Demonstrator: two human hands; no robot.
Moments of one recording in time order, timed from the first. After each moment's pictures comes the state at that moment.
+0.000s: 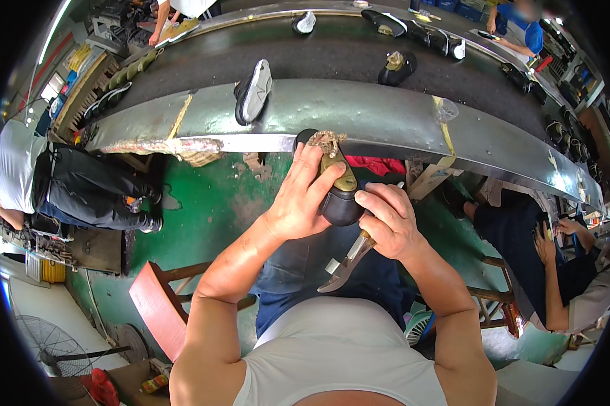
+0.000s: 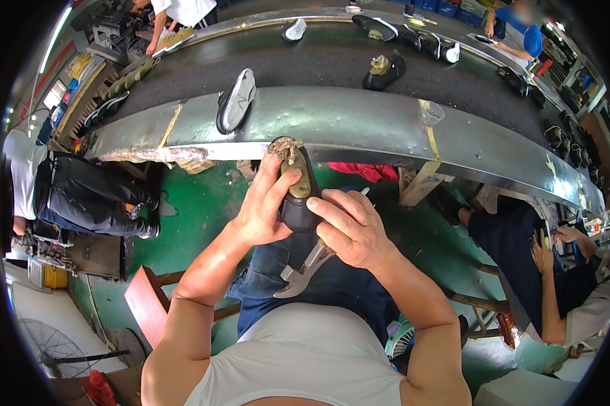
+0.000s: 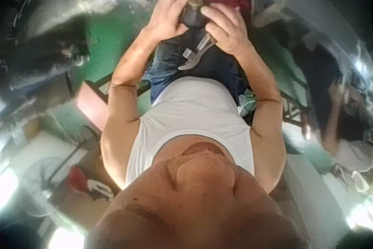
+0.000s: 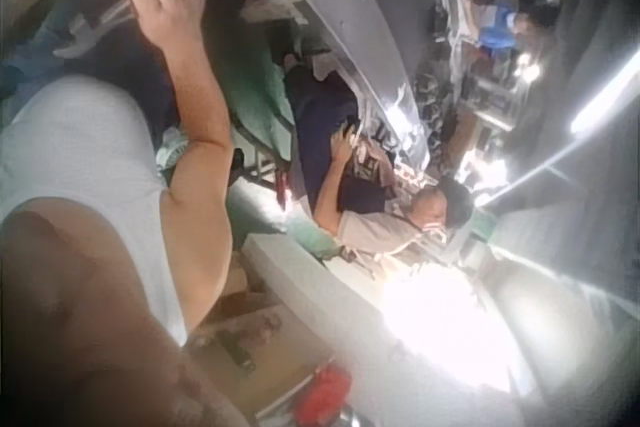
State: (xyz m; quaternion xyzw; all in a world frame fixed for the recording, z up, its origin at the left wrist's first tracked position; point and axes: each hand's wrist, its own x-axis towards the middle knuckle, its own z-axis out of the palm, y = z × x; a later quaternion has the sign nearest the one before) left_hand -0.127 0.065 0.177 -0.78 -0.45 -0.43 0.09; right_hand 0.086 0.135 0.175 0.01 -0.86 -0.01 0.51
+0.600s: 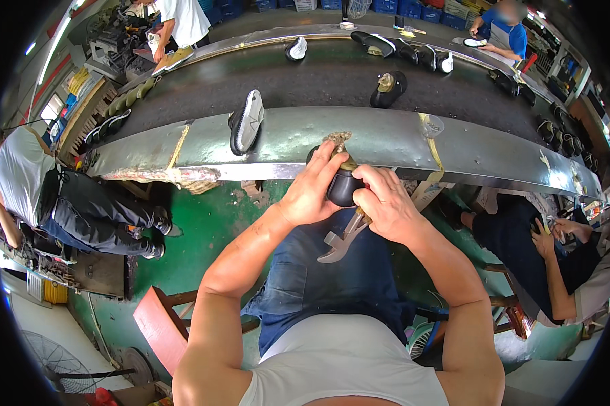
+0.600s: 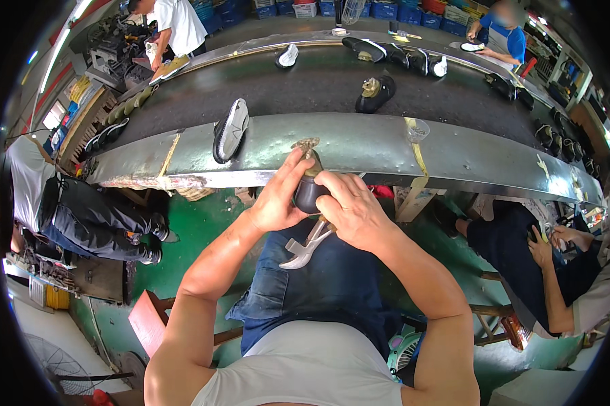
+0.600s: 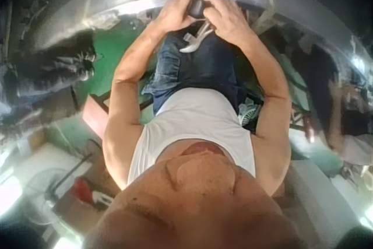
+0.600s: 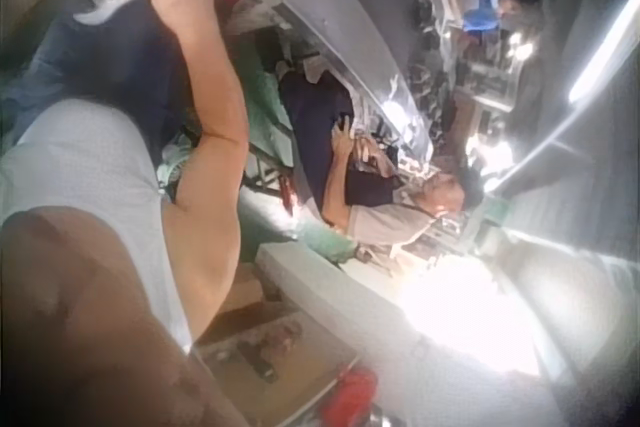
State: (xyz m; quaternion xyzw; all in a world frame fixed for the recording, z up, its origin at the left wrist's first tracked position) left_hand -0.127 0.130 0.189 -0.80 -0.45 -0.40 0.00; right_hand 0.088 0.178 0.209 -0.08 -0.93 0.02 0.37
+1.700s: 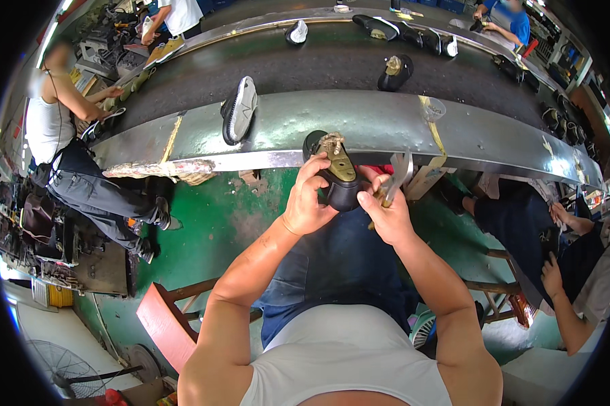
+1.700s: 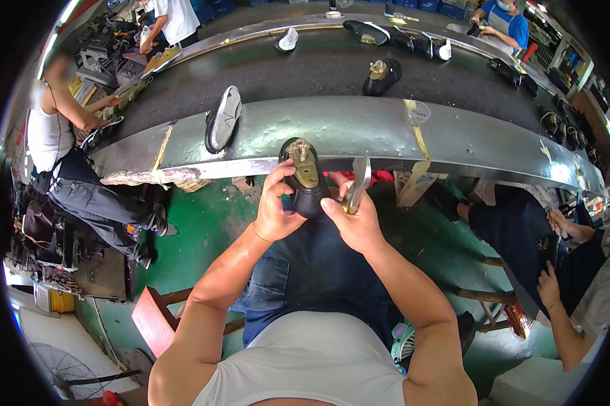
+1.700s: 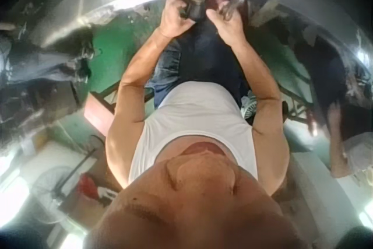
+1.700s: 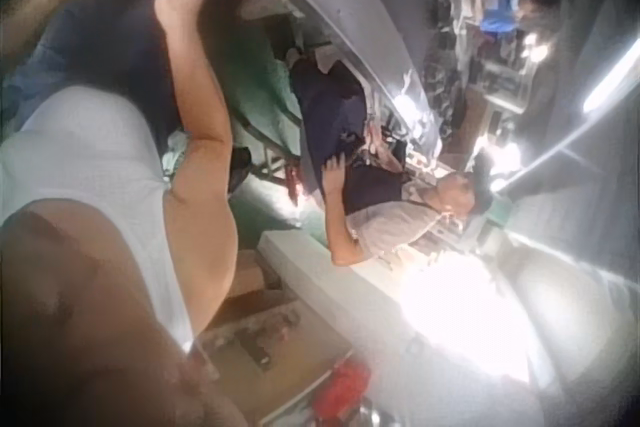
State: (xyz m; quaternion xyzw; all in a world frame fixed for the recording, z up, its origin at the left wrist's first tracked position) left_hand -0.116 0.122 0.128 -0.74 -0.39 -0.54 0.08; right_hand 0.079 0.160 0.123 -0.17 -0.57 0.64 0.49
